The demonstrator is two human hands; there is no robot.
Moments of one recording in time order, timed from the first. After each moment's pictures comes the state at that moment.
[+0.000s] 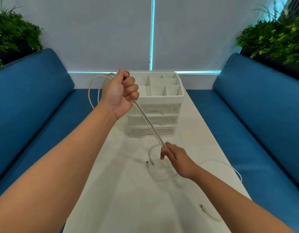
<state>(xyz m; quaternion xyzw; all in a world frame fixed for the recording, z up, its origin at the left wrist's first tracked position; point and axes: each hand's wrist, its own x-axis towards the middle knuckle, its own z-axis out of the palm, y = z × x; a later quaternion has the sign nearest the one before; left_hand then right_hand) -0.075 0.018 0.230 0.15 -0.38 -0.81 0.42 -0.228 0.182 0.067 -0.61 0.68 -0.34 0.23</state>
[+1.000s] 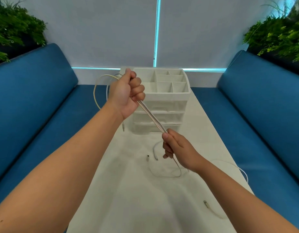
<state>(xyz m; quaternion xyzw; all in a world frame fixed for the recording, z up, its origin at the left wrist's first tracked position) -0.072 0.020 0.221 0.18 -0.36 -0.80 0.44 -0.203 0.174 0.111 -0.55 0.60 -0.46 0.35</state>
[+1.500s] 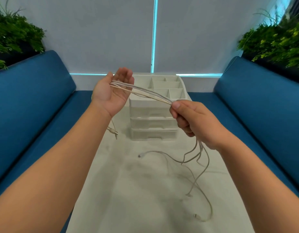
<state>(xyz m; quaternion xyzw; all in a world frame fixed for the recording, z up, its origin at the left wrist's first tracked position) -0.056 -0.009 0.234 0.11 -0.22 -0.86 0.45 -0.211 0.183 0.235 -0.56 0.58 -0.49 0.34</state>
